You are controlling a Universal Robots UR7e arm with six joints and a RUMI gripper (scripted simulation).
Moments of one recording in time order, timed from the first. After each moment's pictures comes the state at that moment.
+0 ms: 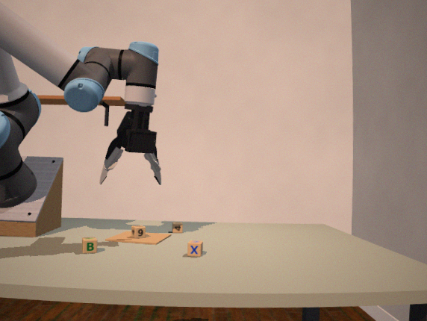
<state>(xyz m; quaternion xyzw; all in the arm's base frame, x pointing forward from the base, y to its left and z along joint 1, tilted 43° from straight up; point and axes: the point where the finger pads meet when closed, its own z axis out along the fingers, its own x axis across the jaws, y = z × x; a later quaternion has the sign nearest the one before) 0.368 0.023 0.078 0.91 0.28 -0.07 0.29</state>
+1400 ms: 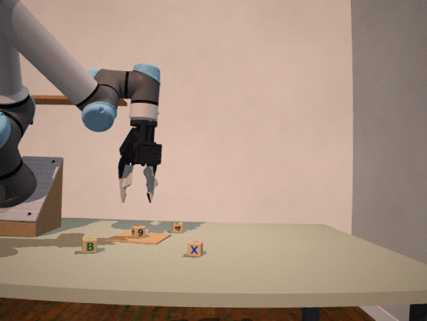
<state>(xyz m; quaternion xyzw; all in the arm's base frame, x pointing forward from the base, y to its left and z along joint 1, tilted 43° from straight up) 0.379 0.027 0.027 0.87 0.32 -0.07 0.36</state>
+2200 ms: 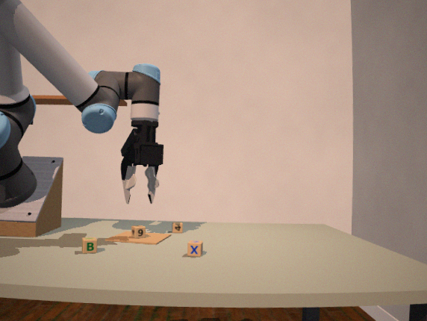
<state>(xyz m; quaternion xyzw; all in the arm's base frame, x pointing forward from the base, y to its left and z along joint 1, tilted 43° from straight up) 0.387 0.027 0.026 0.87 0.32 -0.06 0.36</state>
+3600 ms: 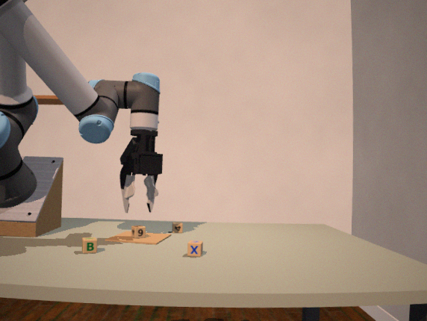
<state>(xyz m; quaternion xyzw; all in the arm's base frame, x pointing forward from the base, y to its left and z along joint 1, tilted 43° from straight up) 0.388 0.011 0.008 0.87 0.32 -0.06 0.36</state>
